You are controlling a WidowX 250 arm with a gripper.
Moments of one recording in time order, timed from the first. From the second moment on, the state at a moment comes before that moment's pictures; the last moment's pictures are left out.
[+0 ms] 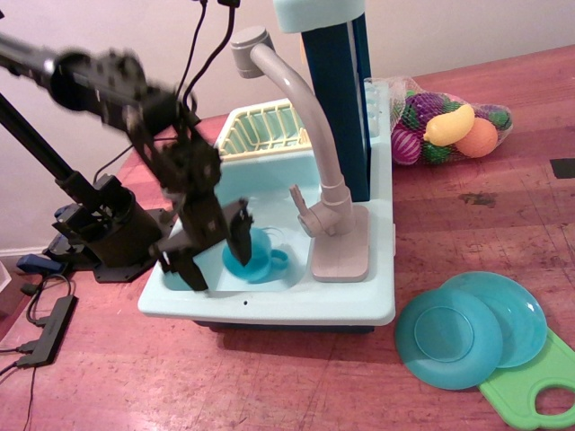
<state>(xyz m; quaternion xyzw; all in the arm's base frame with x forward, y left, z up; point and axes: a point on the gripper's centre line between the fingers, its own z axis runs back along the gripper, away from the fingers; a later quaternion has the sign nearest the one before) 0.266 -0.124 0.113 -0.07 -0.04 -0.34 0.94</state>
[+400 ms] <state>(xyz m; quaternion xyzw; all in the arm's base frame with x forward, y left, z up) 0.251 -0.116 0.124 -0.01 -0.18 -0.16 0.97</state>
